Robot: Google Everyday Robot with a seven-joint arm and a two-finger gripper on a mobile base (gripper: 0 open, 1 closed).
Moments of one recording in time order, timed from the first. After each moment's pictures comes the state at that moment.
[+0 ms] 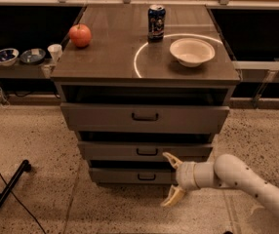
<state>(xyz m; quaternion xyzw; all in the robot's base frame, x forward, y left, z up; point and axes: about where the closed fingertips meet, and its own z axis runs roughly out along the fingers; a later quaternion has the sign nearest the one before) 0.493 -0.093 0.485 -0.61 0.65 0.23 0.40</state>
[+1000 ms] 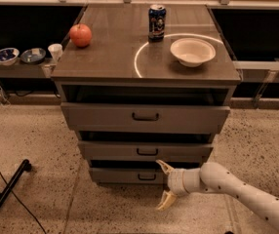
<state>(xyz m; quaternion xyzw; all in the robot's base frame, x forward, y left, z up) 0.505 -0.078 0.405 -0.63 0.64 0.21 0.39</state>
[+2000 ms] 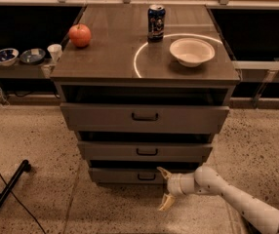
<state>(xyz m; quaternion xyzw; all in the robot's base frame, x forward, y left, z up) 0.539 -0.091 0.281 -0.63 0.65 0.23 0.36</state>
